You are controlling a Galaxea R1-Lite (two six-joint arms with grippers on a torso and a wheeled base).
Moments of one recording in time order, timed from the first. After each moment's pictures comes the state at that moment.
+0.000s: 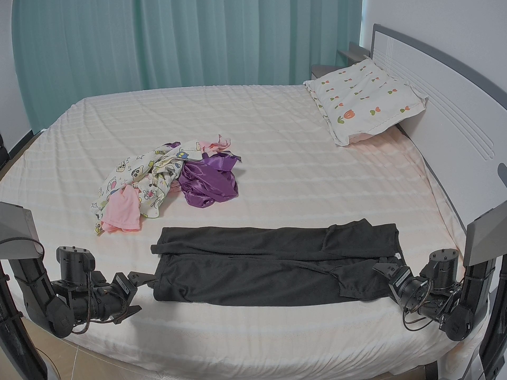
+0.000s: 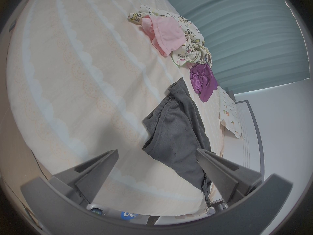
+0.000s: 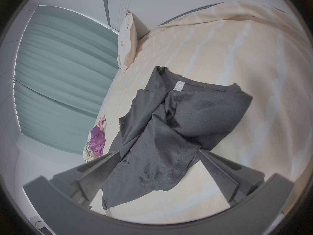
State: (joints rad) left arm -0.04 2.02 -0.18 -1.13 -0.35 -0.98; right arm 0.25 2.17 -0.08 -1.55 -0.03 1.08
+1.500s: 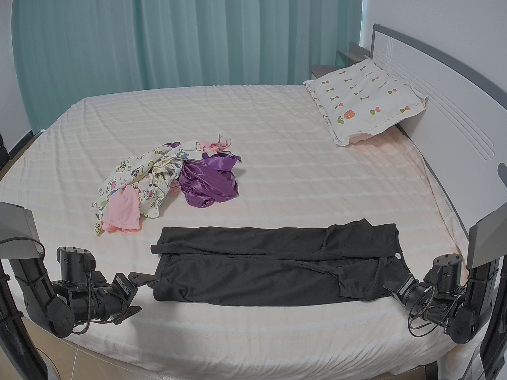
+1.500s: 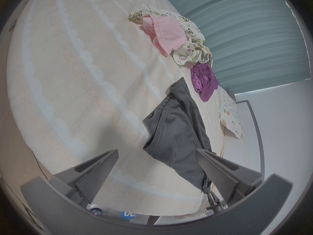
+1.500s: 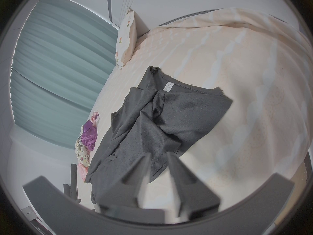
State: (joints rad) left arm -0.04 2.02 -0.18 -1.13 -0.36 -0.98; right arm 0.23 2.17 -0.02 -1.55 -0.04 1.00
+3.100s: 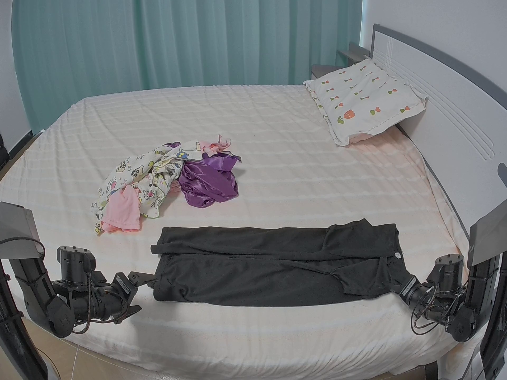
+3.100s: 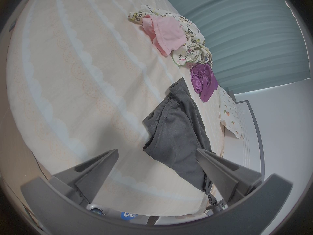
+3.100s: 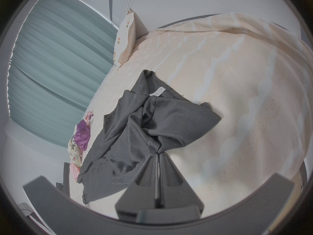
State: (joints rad) left arm -0.04 2.02 -0.18 -1.13 -0.35 -0.98; right arm 0.18 2.19 -0.02 -1.55 -0.04 0.93
